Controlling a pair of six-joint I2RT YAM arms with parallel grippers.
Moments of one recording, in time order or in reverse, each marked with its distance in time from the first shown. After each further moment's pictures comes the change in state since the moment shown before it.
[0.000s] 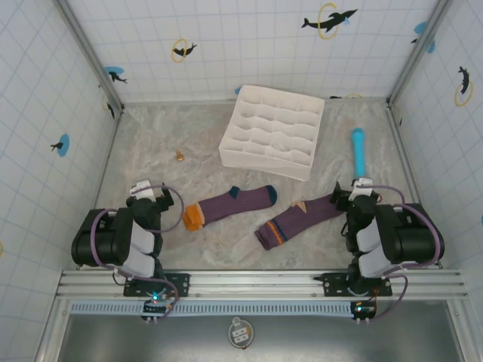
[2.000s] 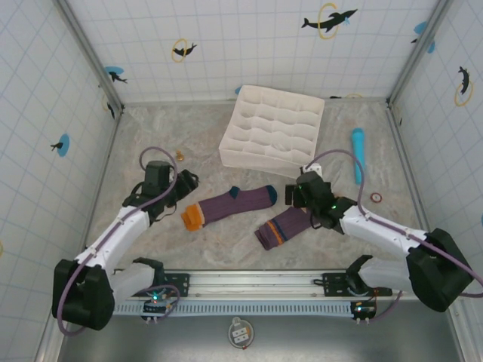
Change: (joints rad) left arm -0.295 -0.451 0.600 -1.537 0.358 -0.739; right arm 0.671 -0.327 0.563 -1.373 0.162 0.372
